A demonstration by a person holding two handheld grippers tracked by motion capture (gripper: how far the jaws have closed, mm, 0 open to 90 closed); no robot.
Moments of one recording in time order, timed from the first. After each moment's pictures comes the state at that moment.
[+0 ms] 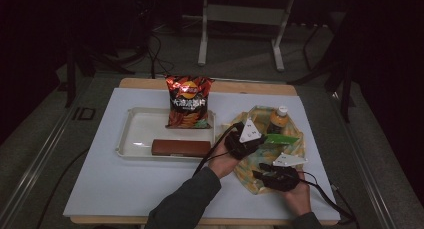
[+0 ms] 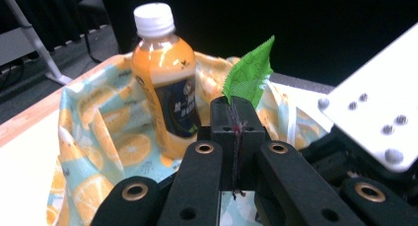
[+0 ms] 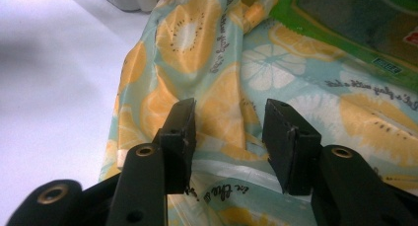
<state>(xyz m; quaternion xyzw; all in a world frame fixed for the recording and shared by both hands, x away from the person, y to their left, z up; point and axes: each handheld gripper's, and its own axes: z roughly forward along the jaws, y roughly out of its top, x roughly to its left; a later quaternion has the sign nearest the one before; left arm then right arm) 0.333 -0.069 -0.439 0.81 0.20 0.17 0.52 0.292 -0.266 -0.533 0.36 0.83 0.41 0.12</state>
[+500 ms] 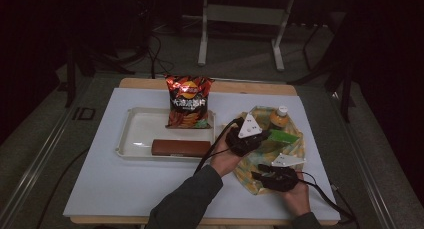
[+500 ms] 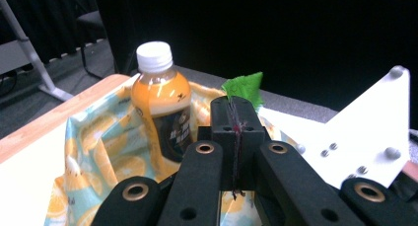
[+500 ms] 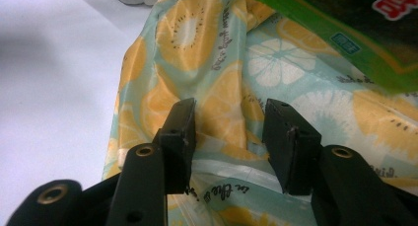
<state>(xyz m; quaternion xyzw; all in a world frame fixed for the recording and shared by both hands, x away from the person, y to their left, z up) 0.331 -0.069 -0.419 0.79 0.20 0.15 0.55 0.292 -0.264 -0.536 0.35 0.83 0.41 0.11</state>
